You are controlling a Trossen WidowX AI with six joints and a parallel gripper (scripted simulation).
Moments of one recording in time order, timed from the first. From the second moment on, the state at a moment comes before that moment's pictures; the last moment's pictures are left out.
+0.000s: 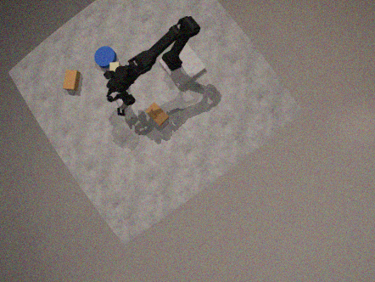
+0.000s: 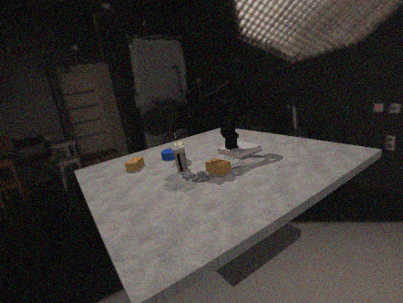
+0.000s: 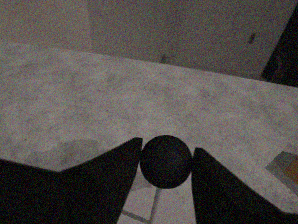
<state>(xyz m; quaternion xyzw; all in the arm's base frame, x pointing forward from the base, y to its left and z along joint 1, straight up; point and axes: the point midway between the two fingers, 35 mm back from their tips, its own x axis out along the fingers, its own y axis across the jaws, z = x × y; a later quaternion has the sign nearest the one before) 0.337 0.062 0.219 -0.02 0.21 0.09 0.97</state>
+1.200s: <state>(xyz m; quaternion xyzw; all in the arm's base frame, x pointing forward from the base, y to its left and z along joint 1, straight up) 0.351 0.065 0.173 -0.02 0.21 0.09 0.97</state>
